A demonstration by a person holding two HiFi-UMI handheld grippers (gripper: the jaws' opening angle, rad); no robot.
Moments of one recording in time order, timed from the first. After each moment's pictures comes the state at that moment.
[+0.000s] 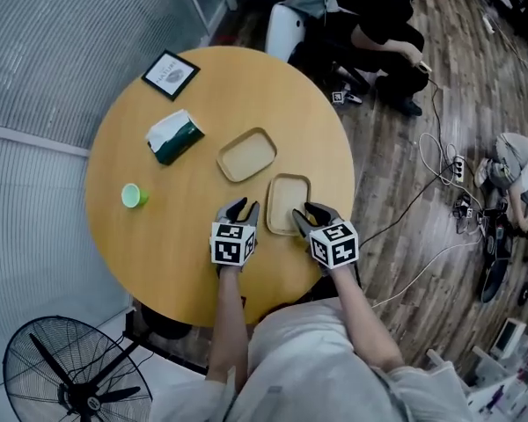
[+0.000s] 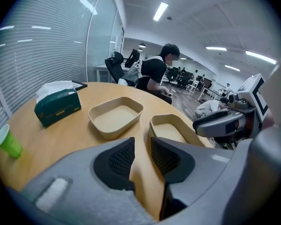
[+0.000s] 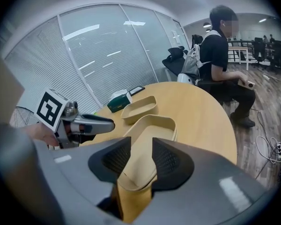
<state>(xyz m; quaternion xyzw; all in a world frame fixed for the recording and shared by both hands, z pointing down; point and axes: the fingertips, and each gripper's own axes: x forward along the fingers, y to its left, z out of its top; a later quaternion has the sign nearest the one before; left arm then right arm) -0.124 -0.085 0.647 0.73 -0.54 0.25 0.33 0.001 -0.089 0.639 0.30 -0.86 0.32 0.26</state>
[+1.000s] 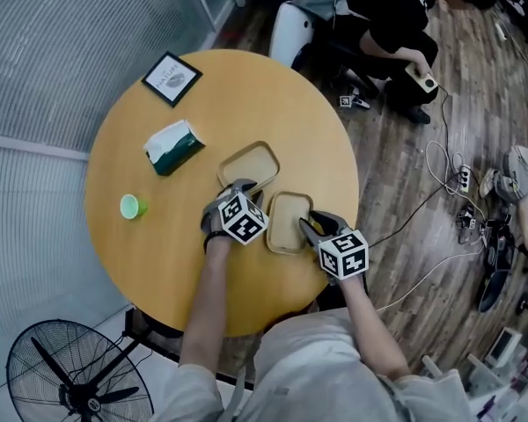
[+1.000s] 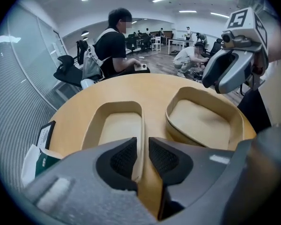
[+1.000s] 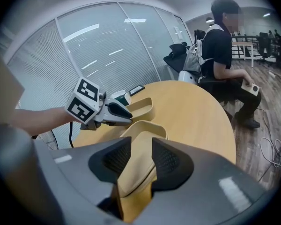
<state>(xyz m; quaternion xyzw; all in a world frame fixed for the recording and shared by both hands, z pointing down) -0.122 -0.168 0.694 0.77 -0.35 0.50 0.16 0.006 -0.120 0.643 0.27 -0.86 0.34 0.26</state>
